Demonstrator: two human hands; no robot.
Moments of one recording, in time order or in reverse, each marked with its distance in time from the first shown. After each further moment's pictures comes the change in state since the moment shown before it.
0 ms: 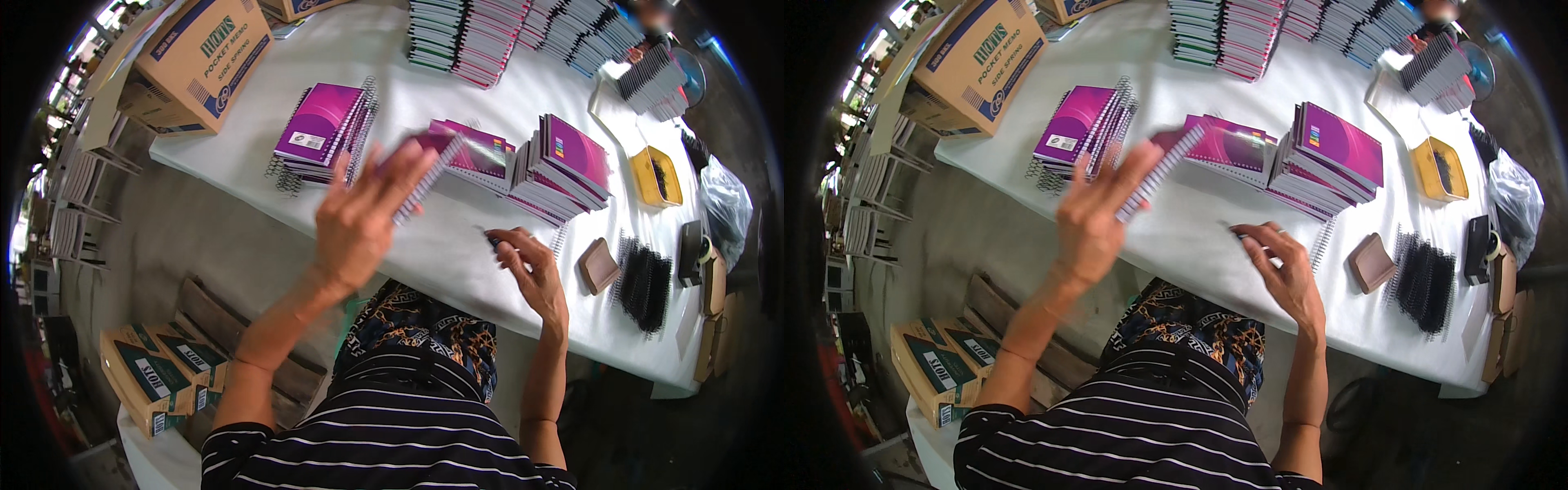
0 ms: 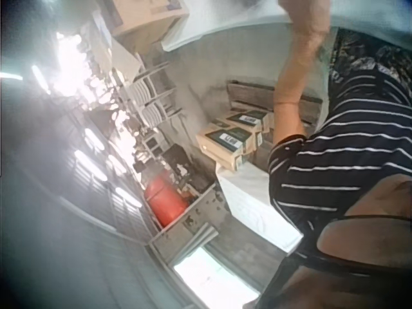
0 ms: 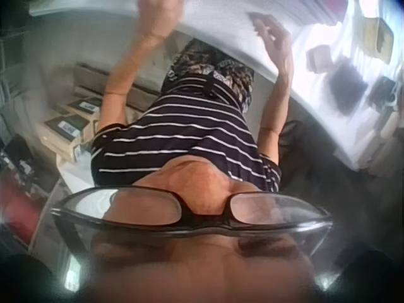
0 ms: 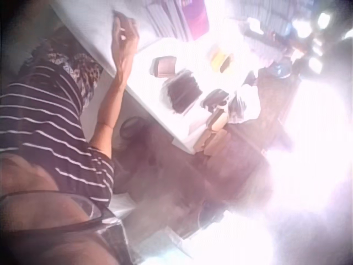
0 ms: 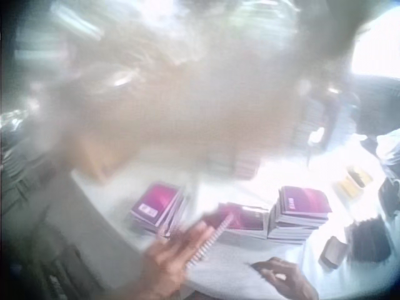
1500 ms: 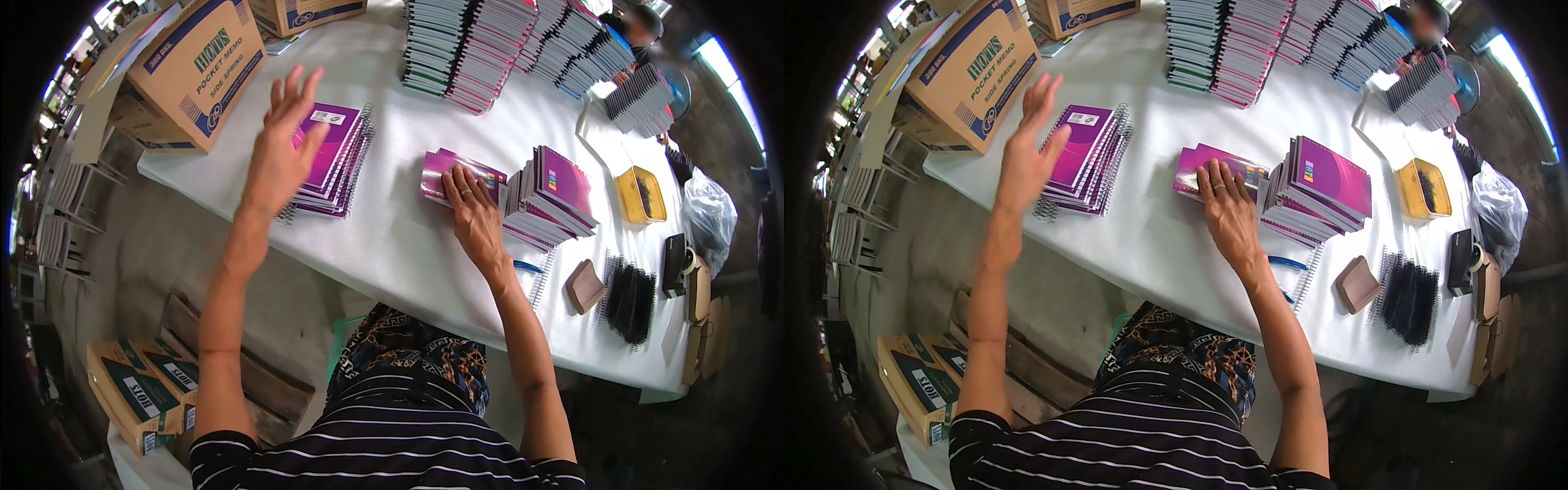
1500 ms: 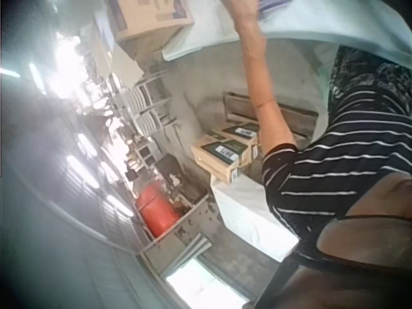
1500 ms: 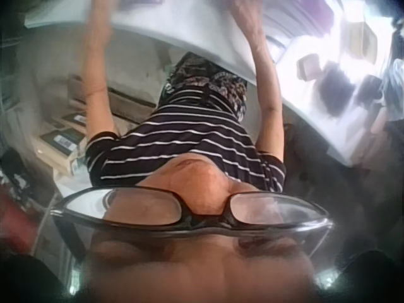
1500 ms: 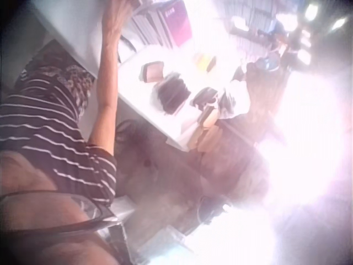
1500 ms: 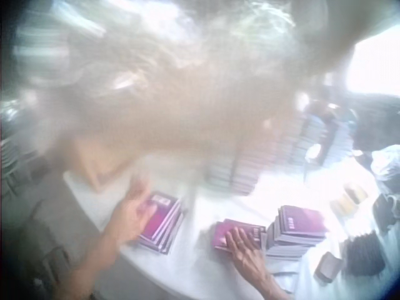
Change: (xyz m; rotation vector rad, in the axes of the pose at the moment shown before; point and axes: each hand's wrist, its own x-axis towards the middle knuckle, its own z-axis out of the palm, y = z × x) left_hand 0.056 -0.124 -0.020 -0.193 0.002 -0.227; right_hand 0.127 0.056 0.055 -0.998 0.185 -0.459
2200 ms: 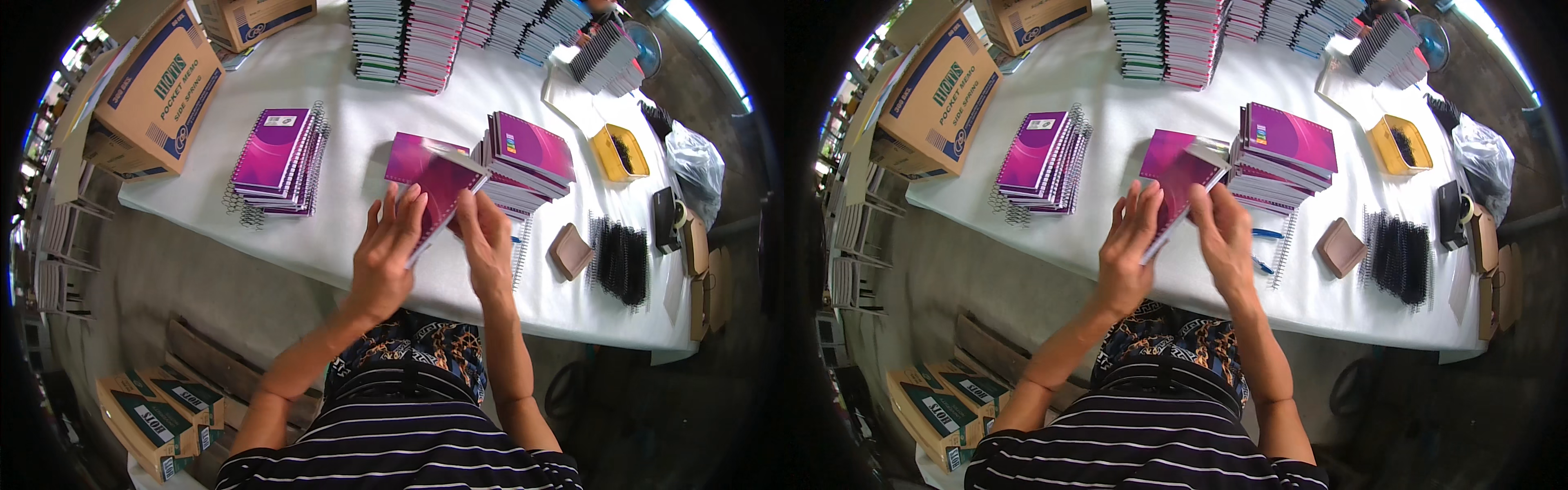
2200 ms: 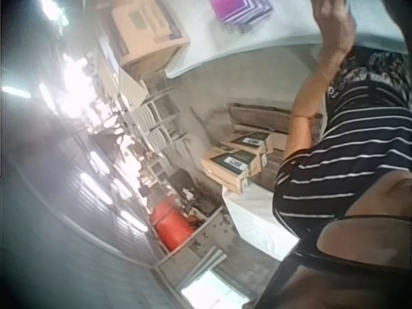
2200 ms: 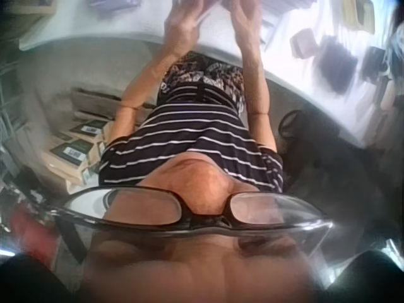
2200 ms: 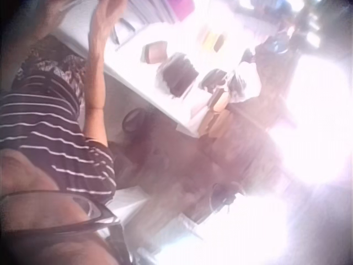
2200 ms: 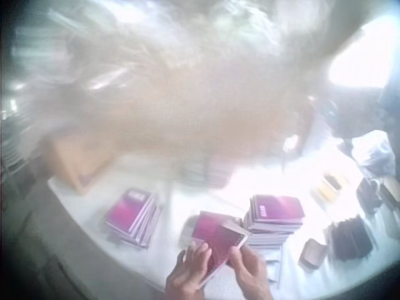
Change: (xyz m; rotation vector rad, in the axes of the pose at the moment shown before) left_hand -0.108 0.125 0.111 -0.150 -0.010 0.195; right_hand -0.040 -0.046 -0.099 1.415 0.290 0.756
